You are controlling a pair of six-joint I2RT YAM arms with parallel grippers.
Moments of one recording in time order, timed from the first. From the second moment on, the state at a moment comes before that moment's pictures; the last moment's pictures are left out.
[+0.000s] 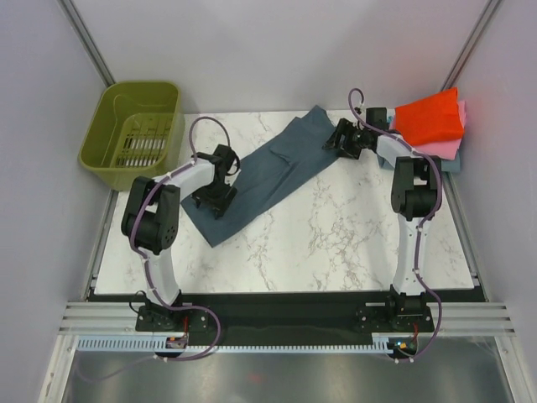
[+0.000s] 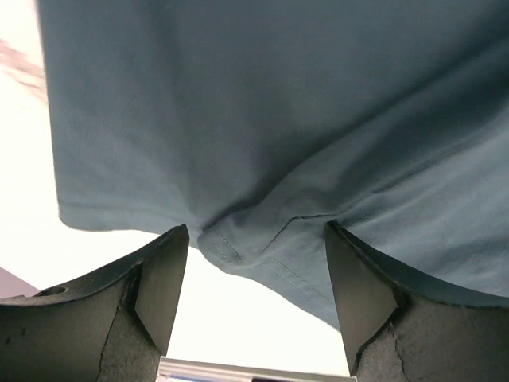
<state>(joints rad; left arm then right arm) -0.33 1.95 1.35 -0.84 -0.24 0.15 0.02 2.34 1.80 -0.29 -0.55 0.42</state>
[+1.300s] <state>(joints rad) -1.03 2.09 1.53 -0.97 -0.34 0.19 0.11 2.60 2.13 -0.10 -0.59 0.55</state>
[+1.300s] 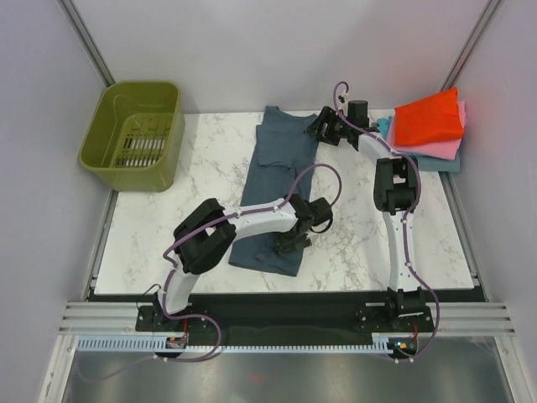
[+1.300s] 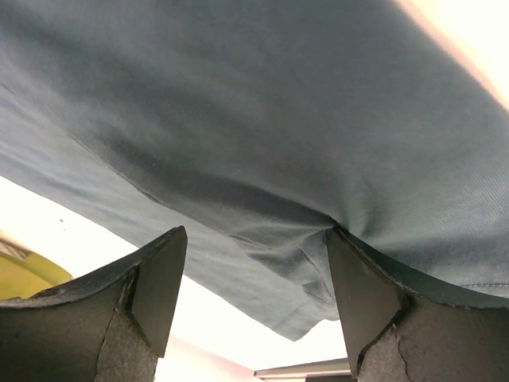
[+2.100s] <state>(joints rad) -1.18 2.14 1.64 -0.93 -0.36 0.21 0.10 2.59 2.13 -0.09 -0.58 0.50</state>
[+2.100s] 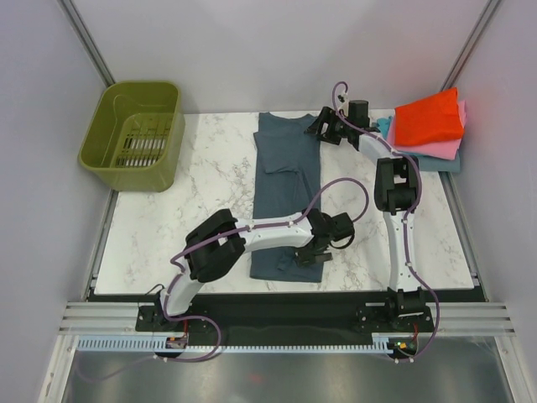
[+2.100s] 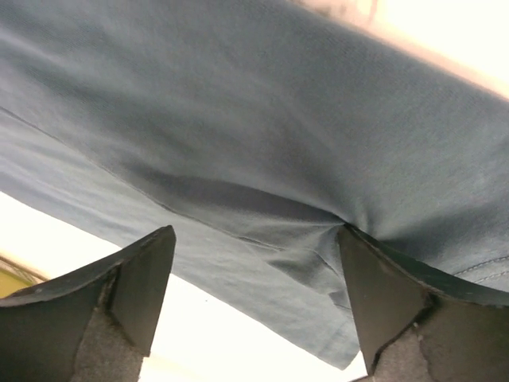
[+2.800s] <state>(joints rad) -1.04 1.58 1.70 -0.89 -0.31 0.16 0.02 1.58 1.34 -0.33 -0.59 0.44</state>
